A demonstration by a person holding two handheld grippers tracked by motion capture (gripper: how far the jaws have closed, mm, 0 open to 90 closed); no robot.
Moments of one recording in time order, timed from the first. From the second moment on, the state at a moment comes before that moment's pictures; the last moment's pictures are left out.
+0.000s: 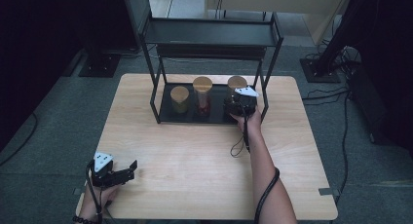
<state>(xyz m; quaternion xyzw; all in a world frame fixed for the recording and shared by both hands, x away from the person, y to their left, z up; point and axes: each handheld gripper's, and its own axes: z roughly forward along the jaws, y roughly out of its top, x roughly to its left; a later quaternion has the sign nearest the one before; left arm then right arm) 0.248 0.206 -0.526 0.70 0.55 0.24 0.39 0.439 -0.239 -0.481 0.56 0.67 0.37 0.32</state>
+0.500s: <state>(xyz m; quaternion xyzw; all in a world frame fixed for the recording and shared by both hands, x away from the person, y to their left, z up) 0.248 0.206 -0.526 0.70 0.55 0.24 0.39 0.431 -0.235 -0.473 0.55 0.66 0.41 0.32</state>
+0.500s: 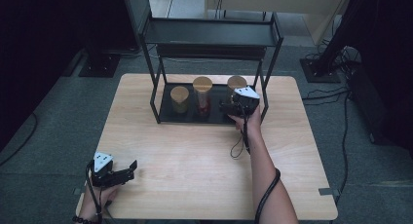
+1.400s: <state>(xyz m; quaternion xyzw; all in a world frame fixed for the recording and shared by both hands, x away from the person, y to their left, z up) 0.248 0.206 -0.526 0.70 0.55 0.24 0.39 0.406 -0.233 -0.474 0.54 0.65 0.41 0.34</state>
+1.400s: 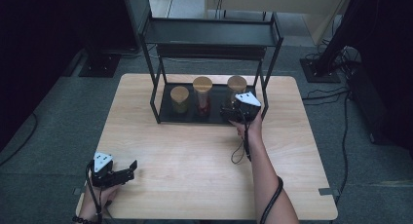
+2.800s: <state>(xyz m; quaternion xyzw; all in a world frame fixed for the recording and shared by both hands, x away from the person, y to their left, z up) 0.248 0.206 -0.526 0.70 0.54 0.24 0.39 0.350 -0.255 -0.516 0.53 0.67 0.41 0.31</state>
